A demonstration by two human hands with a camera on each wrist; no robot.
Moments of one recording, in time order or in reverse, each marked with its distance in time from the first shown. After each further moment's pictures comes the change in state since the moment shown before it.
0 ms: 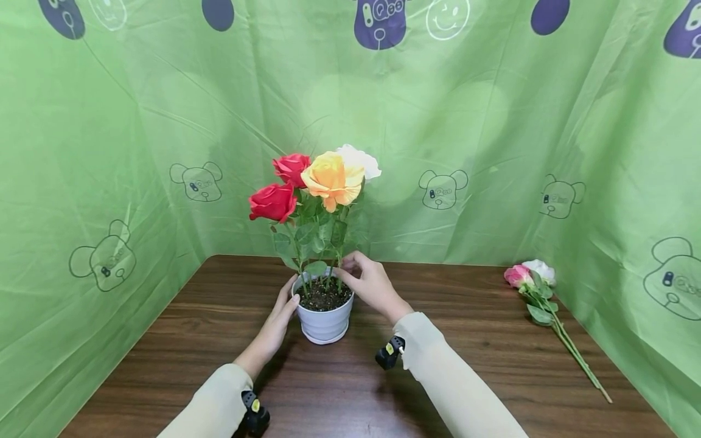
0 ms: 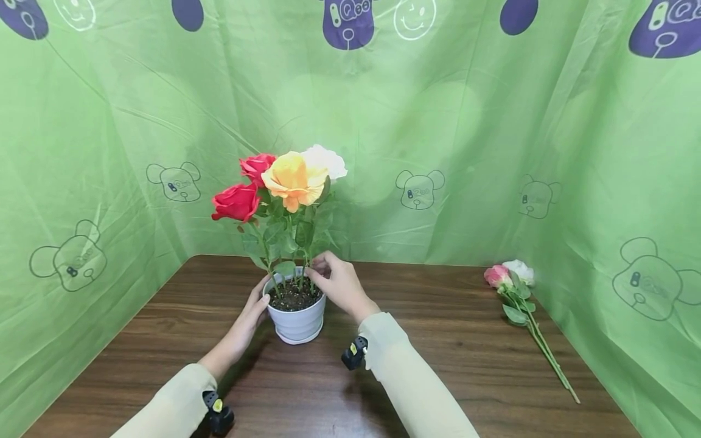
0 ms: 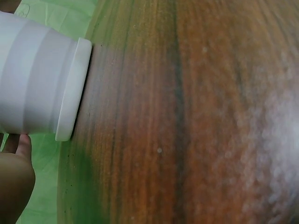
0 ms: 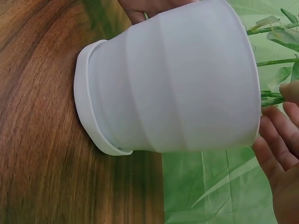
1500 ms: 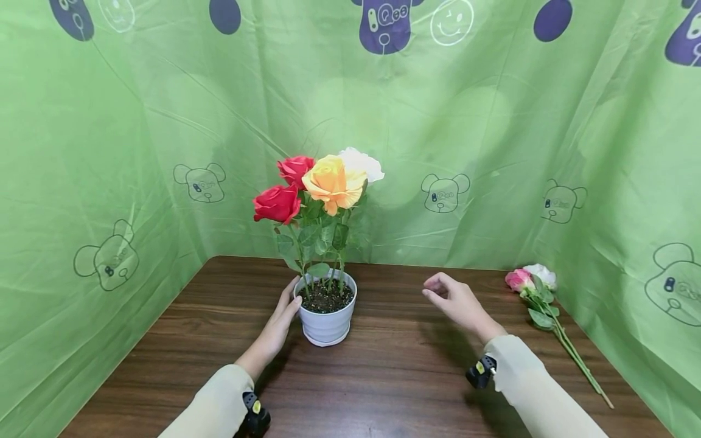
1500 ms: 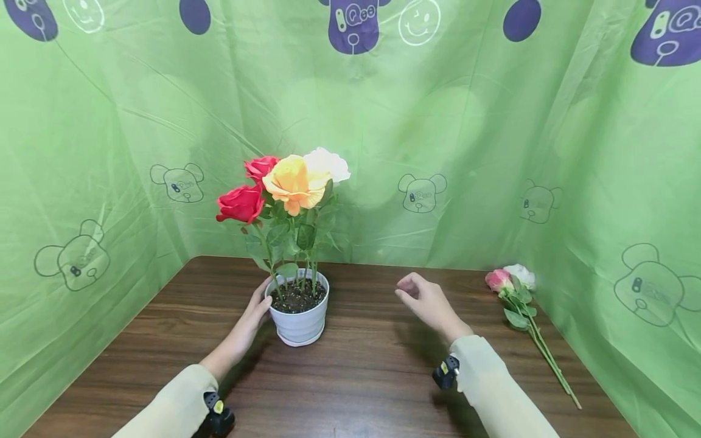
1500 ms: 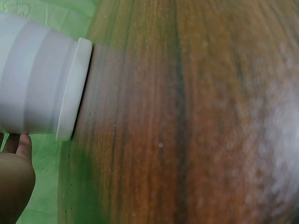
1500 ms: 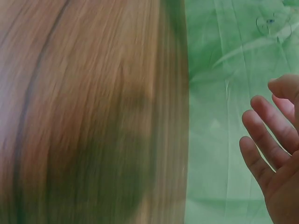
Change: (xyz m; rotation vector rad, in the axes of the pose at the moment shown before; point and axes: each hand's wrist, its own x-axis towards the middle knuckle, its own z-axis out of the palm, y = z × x) left_hand 0.000 -0.003 -0.001 -0.002 0.006 0.005; right_hand -0.079 0.090 -0.126 -0.188 -0.047 0.128
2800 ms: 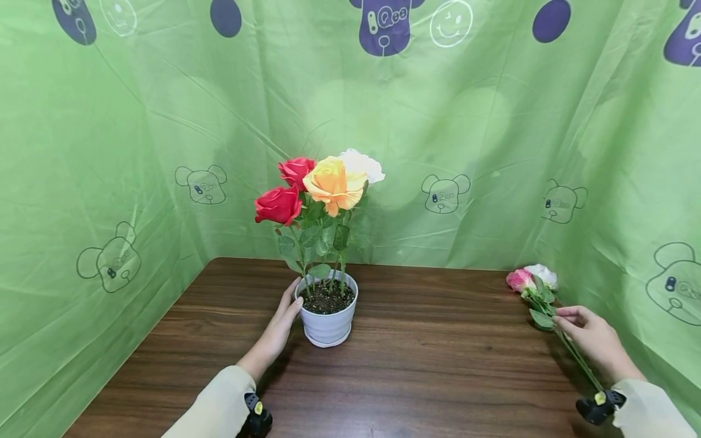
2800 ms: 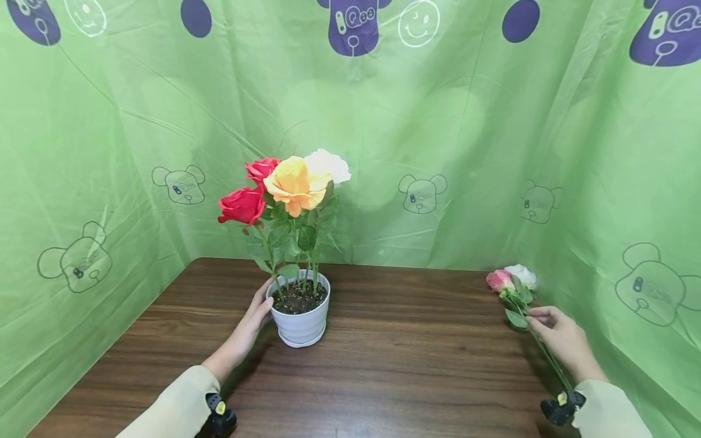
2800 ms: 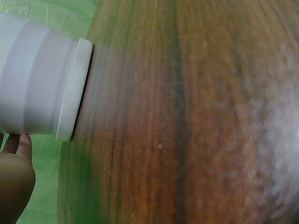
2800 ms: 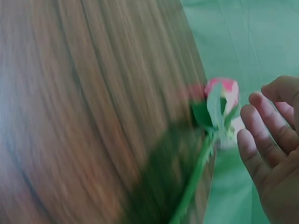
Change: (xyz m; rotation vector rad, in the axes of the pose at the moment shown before) left_hand 0.000 -0.001 0.000 0.006 -0.001 -0.008; right_hand -0.129 0.117 -0.151 -0.124 0.147 0.403
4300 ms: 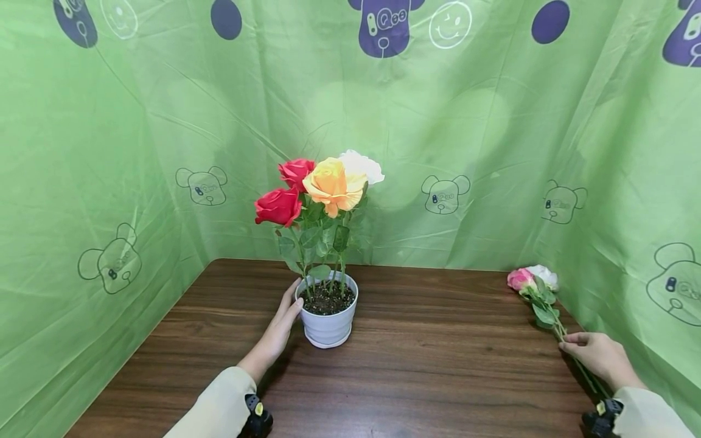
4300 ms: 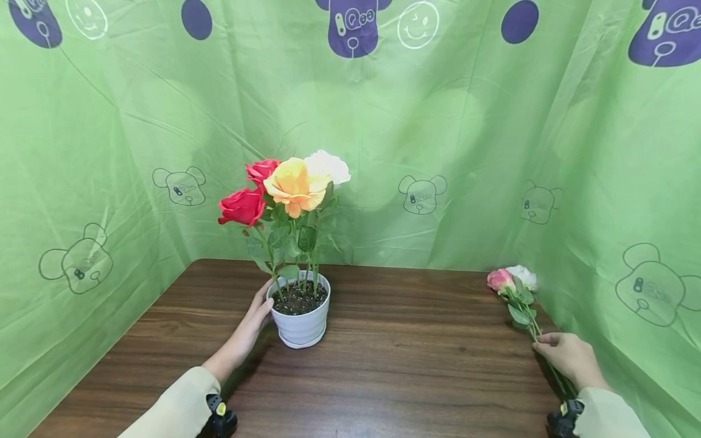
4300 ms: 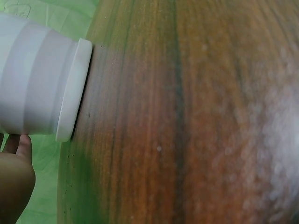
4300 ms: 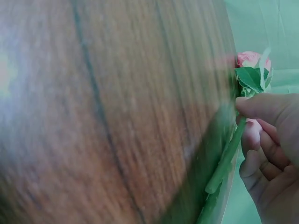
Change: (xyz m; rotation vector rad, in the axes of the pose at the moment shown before) left_hand 0.000 0.001 0.001 0.007 0.008 -0.009; right_hand 0.000 0.040 -0.007 -0.354 -0.188 0.030
